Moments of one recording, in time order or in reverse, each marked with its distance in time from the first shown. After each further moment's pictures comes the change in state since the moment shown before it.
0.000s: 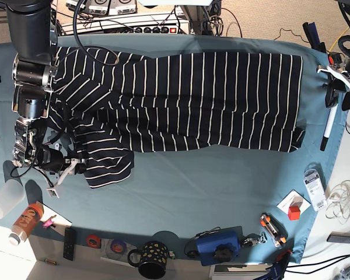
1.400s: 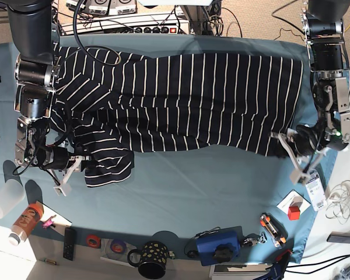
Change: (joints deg) left arm -40.4 -0.8 34.3 -33.5 6.7 1.6 9.9; right arm -0.5 -0.7 0.1 0.3 8.2 2.6 -8.7
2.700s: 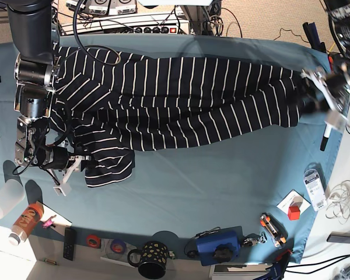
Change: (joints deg) left arm 24.7 0.1 -26.2 16.0 -31.1 -14.9 7.4; right arm 0.0 0.0 0.0 0.0 0.0 0.0 0.5
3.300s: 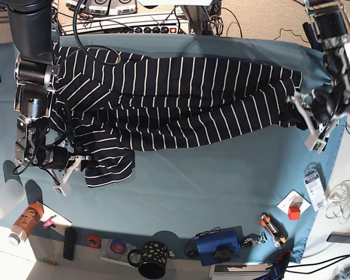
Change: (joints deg) left arm -11.8 0.3 14.7 -12.0 27.1 5.9 -2.8; right arm -0.1 0.0 0.0 0.0 0.0 0.0 0.2
